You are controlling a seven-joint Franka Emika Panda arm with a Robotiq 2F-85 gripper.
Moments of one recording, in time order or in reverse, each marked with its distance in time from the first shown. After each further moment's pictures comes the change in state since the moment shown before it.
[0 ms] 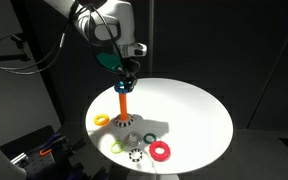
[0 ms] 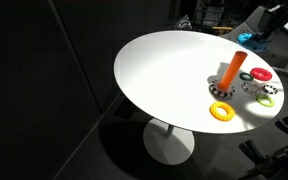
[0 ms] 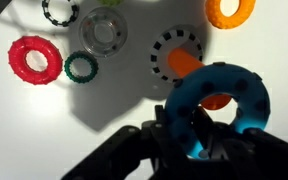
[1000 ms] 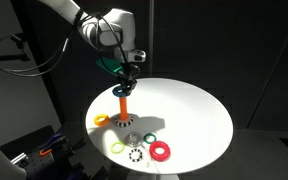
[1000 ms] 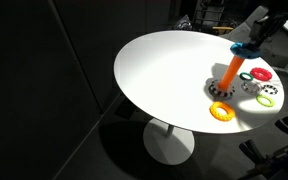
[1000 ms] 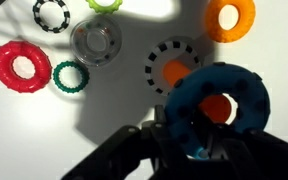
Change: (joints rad) arm 0.009 0.074 0.026 0.032 -0.019 -0.024 0.005
